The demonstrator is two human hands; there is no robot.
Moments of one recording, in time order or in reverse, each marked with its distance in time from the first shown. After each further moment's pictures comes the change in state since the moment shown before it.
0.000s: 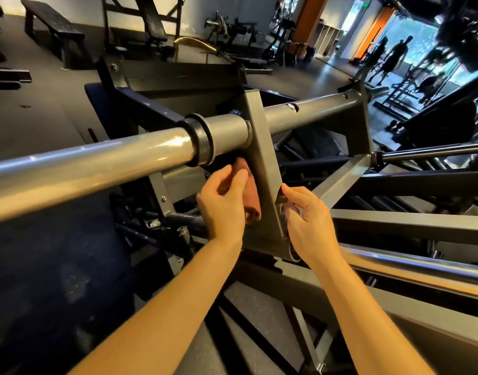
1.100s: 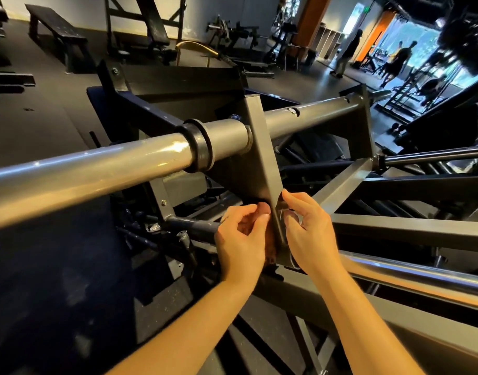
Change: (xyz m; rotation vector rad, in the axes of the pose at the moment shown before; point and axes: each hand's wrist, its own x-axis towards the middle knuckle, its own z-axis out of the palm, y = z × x) left_hand -0.043 -0.020 -0.001 0.146 -0.125 0.165; right_hand -0.001 0.001 0.002 -0.006 -0.006 -0.004
